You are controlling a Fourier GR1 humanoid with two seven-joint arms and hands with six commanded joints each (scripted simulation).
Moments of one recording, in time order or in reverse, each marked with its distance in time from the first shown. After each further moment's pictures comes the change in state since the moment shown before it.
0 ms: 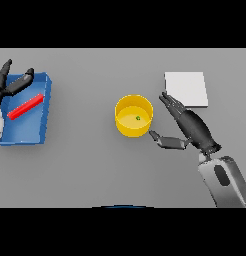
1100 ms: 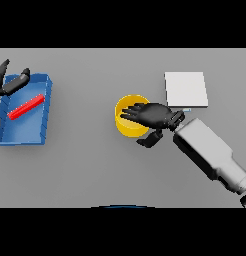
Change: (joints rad) left arm -0.006 0.017 0.014 0.033 0.007 -0.028 -0.031; right arm -0.501 -0.057 0.391 0.434 0.355 0.298 -0.165
